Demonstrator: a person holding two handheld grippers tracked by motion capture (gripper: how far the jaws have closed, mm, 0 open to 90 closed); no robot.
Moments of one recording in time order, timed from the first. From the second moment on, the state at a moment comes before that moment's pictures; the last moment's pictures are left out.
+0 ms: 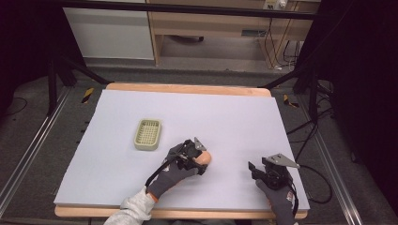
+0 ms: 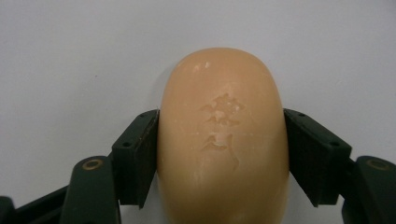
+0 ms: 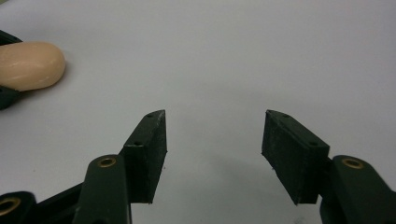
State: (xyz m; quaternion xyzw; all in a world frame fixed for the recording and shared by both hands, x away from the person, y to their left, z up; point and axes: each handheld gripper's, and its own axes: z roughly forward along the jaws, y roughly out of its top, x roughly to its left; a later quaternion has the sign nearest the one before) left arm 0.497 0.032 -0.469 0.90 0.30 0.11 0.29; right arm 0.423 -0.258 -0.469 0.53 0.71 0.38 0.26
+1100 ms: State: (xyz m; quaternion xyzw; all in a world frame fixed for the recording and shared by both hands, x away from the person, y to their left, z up) left arm 0.489 0.052 -0.442 0.90 0.30 0.13 0.31; right arm 0.424 -0.259 -0.469 0.53 0.71 0.38 0.26
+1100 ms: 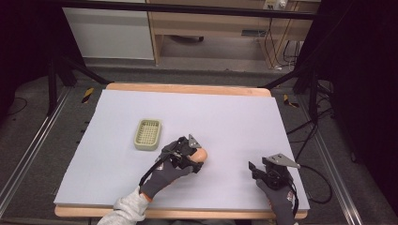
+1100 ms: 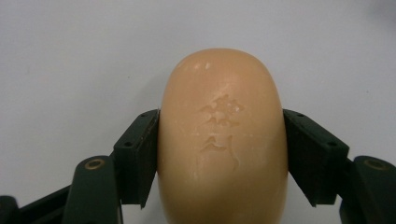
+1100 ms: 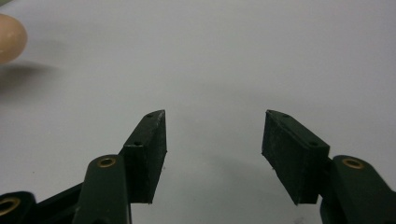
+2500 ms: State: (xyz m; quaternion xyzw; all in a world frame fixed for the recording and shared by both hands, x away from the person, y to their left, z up) left arm 0.479 0.130 -0.423 0.86 0.36 0.15 0.33; right arm 0.422 -0.261 -0.470 0.53 0.71 0.38 0.27
